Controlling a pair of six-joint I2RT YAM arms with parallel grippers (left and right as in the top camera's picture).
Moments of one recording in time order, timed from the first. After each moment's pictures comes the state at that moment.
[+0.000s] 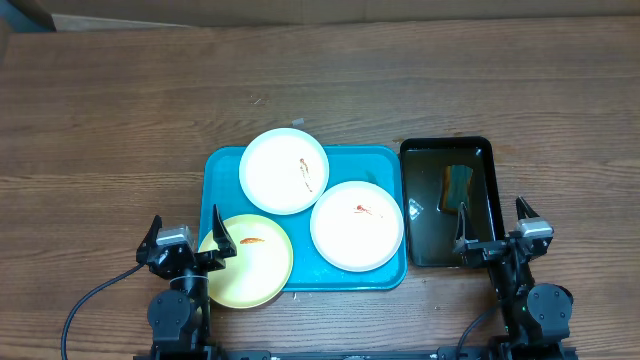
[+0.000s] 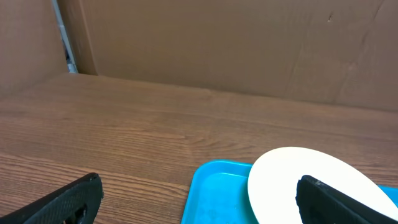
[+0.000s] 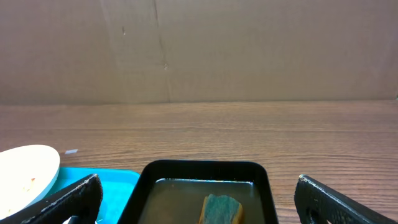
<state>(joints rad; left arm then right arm) 0.01 0.02 0.01 -0.06 -0.15 -0.10 0.09 0.01 0.02 -0.04 -0.03 0.07</state>
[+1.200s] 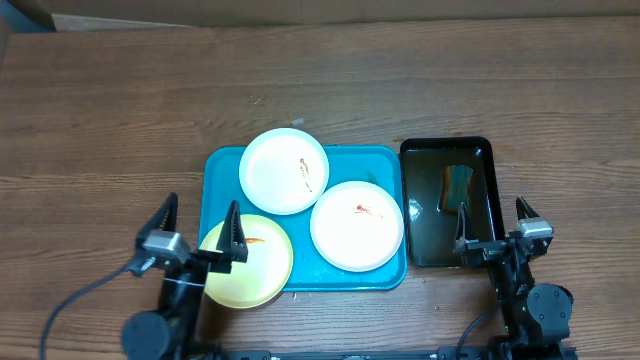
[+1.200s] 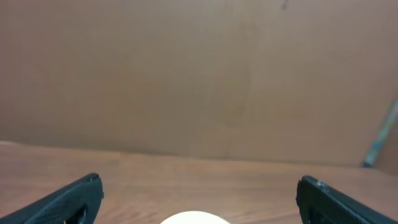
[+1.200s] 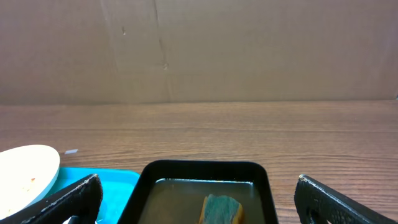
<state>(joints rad) 0.01 0.10 0.28 -0.03 0.19 -0.25 0.09 0.01 0.02 -0.04 -0.03 0.07</state>
